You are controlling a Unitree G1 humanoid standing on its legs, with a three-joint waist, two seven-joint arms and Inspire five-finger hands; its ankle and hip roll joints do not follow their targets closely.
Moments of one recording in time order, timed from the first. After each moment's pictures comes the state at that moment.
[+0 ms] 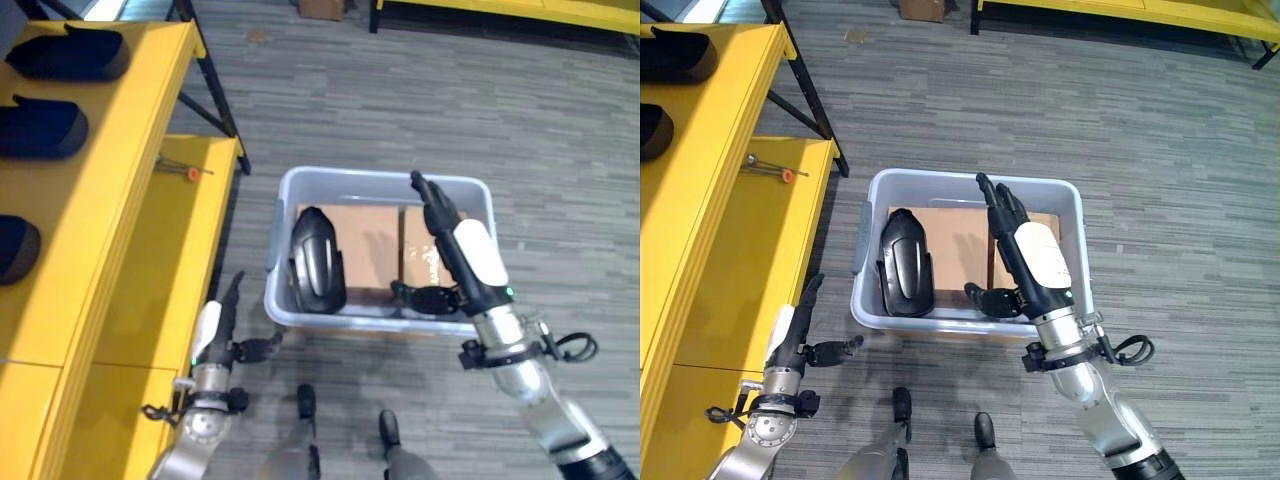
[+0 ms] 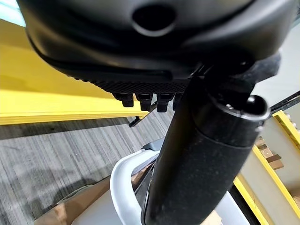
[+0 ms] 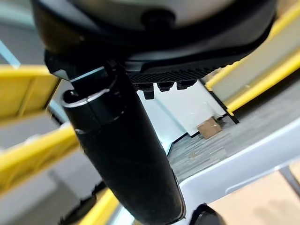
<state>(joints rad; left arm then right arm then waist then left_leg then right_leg) 0.16 0.46 -0.17 0.02 0.16 -0.05 0.36 -0.12 -0.70 0.24 -0.31 -0.43 -0.16 -0.27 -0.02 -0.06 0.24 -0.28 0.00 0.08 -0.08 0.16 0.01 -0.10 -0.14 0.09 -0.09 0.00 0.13</state>
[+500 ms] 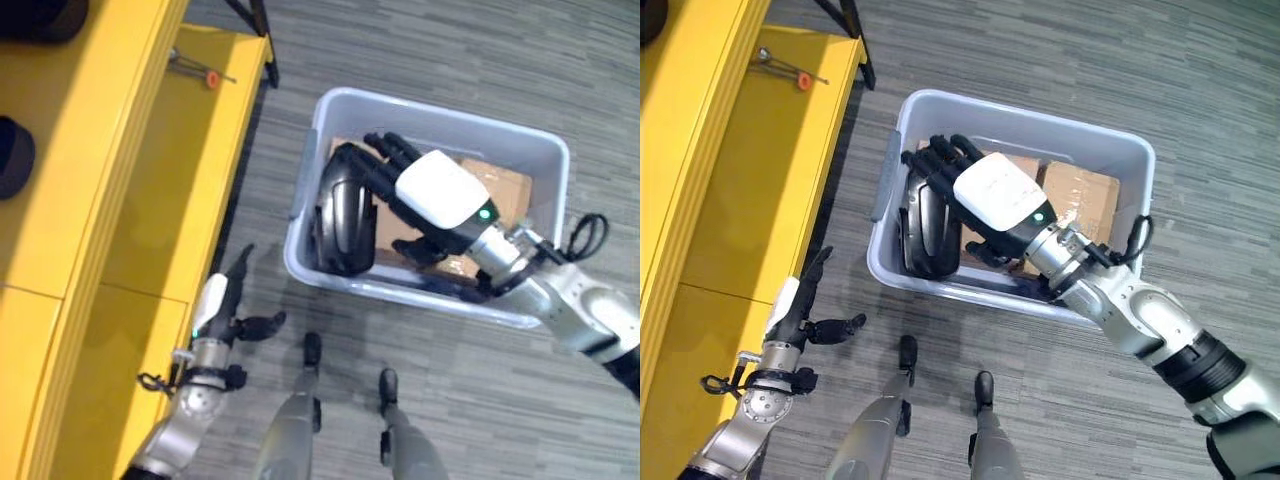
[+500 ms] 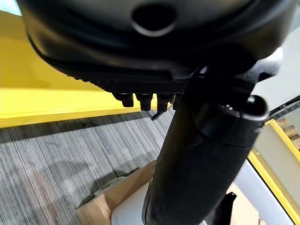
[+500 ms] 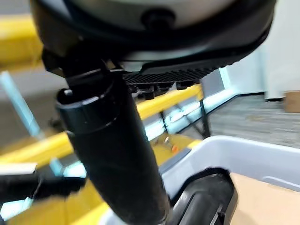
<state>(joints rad) 0.04 0.59 -0.21 0.01 0.16 -0.07 0.34 -0.85 -1.08 0.78 -0.11 -0.58 -0.17 -0.17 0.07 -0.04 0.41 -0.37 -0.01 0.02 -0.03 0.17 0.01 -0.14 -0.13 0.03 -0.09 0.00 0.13</state>
